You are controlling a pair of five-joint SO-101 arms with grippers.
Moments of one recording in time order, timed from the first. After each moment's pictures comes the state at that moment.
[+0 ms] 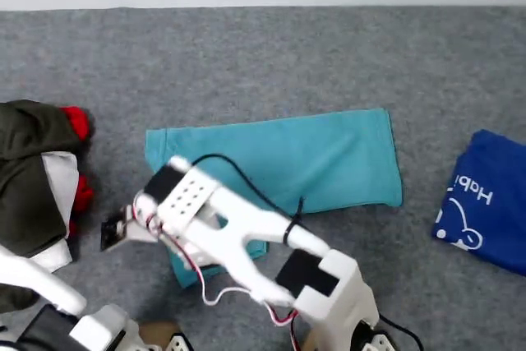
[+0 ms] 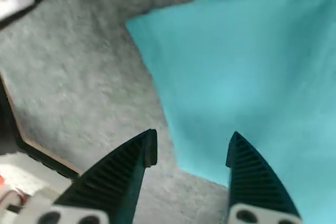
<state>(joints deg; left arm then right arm) -61.3 -13.0 5.9 91.5 -21.6 -60.2 22.7 -8.8 95.7 41.4</state>
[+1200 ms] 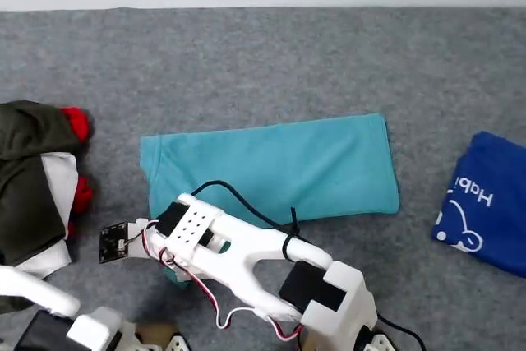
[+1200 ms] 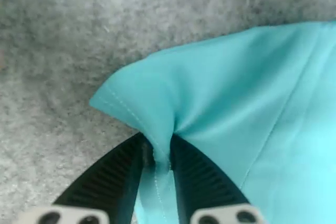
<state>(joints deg) -69.3 -13.0 5.9 89.4 -28.9 -63.7 20.0 10.6 66.9 35.6</state>
